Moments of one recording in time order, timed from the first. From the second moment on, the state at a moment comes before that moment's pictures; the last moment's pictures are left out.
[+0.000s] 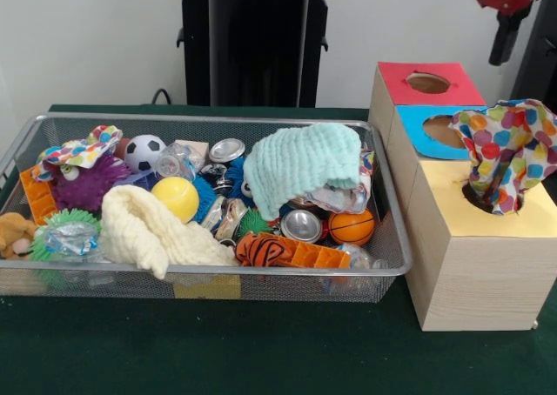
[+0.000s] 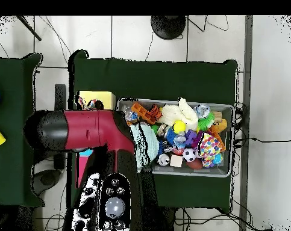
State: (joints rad) arm 0.12 -0.76 -0.06 1.47 0.08 0.92 1.06
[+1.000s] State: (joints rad) arm 0.07 -0.63 0.01 1.13 0.08 1.04 1.06
